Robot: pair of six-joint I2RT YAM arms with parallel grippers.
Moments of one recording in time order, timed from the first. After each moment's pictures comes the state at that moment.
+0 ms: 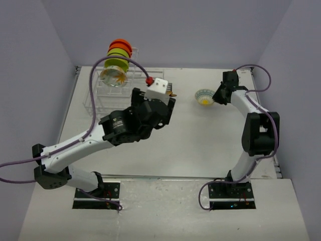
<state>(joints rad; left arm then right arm) -1.22 1.41 1.59 -0.78 -0.85 -0.33 0.05 1.70 1.27 -0.45 0.09 0.60</state>
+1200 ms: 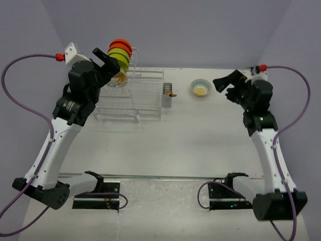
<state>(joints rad) -0.42 1.20 1.55 -0.56 -0.51 -0.71 0.02 1.17 1.15 -0.30 -0.15 0.66</state>
